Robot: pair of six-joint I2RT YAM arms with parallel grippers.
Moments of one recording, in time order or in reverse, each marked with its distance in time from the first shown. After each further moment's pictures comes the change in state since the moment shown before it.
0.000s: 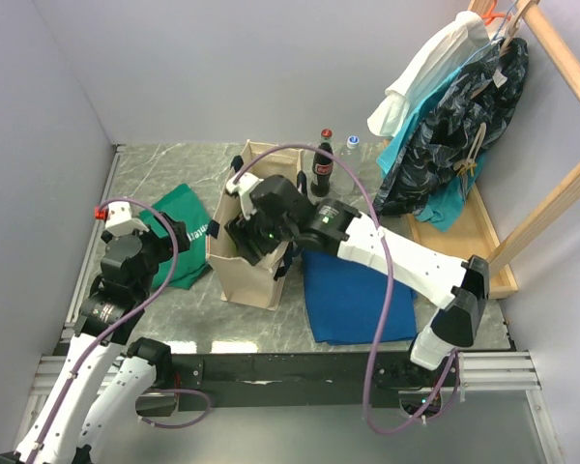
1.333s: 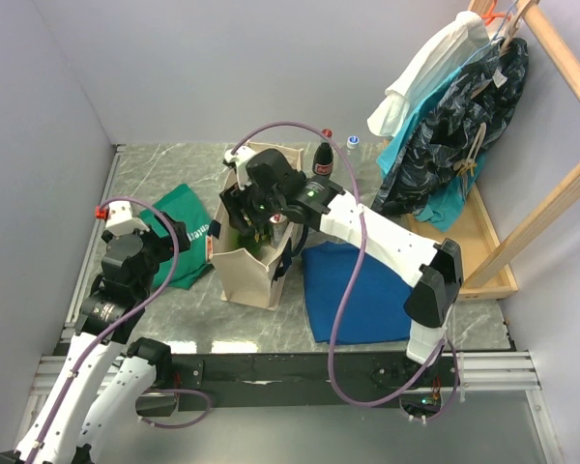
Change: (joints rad) left arm 0.000 0.008 0.000 0.000 -0.004 0.000; right arm -0.103 0.169 0.165 0.046 -0.031 0.000
